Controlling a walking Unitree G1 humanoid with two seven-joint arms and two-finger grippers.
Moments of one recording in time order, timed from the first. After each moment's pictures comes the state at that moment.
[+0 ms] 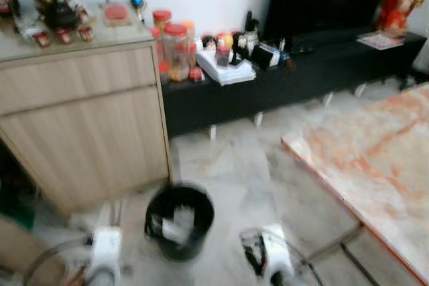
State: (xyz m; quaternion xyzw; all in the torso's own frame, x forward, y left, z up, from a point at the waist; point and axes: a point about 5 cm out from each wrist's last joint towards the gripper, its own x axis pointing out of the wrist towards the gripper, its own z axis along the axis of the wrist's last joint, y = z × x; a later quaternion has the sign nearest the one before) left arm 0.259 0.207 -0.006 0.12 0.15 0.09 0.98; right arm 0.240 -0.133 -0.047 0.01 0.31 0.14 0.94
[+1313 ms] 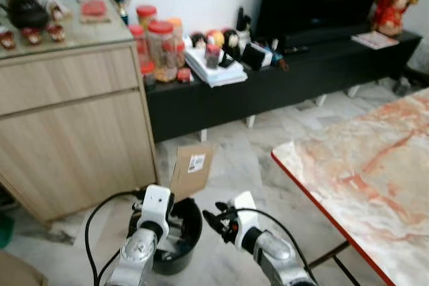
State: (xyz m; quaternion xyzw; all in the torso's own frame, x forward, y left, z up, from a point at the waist) left arm 0.296 0.143 0.032 0.05 0.09 -0.10 0.99; right arm 0.283 -0.066 0.012 0.04 0.16 0.35 0.92
